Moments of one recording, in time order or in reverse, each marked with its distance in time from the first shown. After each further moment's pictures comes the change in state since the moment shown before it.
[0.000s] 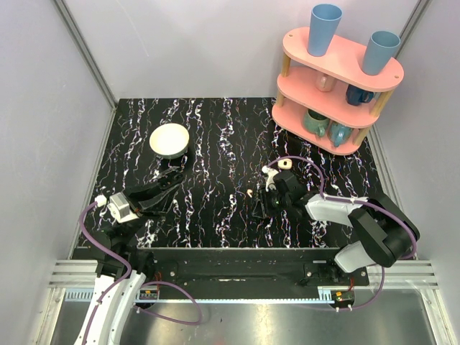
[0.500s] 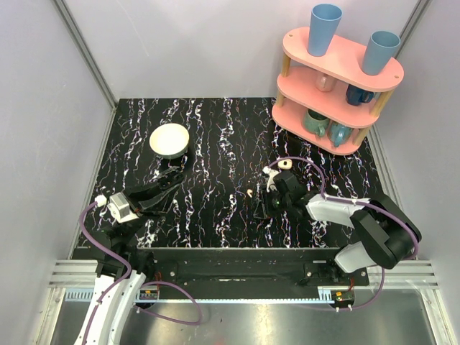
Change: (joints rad) left arm 0.000 0.000 0.000 0.000 0.000 0.000; right arm 0.002 -0.011 0.004 -0.042 0.011 0.027
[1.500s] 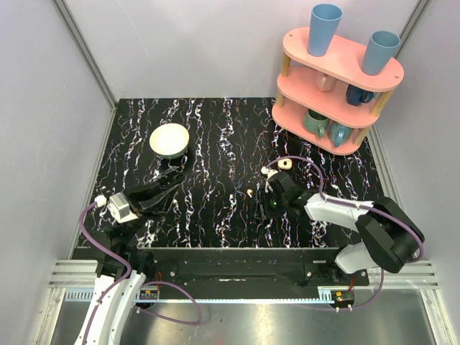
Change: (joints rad) left arm 0.000 -0.002 0.000 0.000 0.000 0.000; right arm 0.064 -0.026 0.055 -0.141 0.135 0.023
